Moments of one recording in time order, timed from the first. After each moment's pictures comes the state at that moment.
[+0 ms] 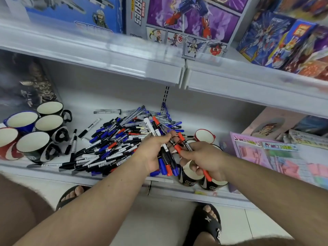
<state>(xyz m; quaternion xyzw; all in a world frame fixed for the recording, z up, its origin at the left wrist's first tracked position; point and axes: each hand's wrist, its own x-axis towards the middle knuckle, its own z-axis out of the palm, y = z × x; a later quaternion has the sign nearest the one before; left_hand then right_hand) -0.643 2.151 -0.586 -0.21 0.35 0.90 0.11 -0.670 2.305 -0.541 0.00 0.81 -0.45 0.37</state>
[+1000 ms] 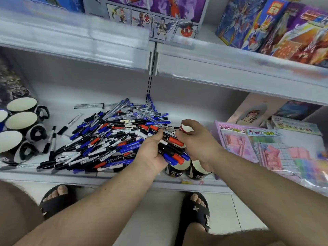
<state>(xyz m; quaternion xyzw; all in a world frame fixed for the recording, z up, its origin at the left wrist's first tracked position) -0.649 2.210 -0.594 -0.27 0.27 0.91 0.13 -0.670 2.328 -0.536 0.02 0.84 -0.50 0.19</state>
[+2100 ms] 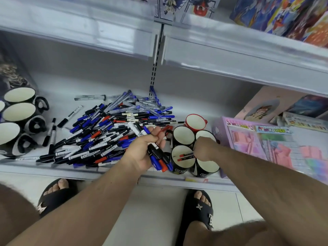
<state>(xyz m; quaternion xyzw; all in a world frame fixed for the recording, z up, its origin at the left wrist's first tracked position) -0.656 2.176 -0.634 -0.30 0.23 0.93 0.07 -0.752 2.364 -0.639 -0.04 0.95 -0.02 0.29</state>
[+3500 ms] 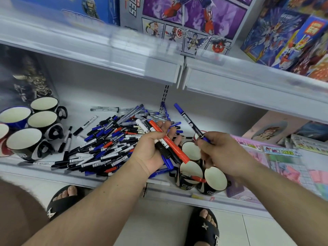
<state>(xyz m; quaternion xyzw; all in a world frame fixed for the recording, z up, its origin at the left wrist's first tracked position) -0.657 2.160 -0.587 -0.14 0.14 0.98 0.02 -0.678 2.330 -0.511 -0.08 0.89 -0.41 0.19</state>
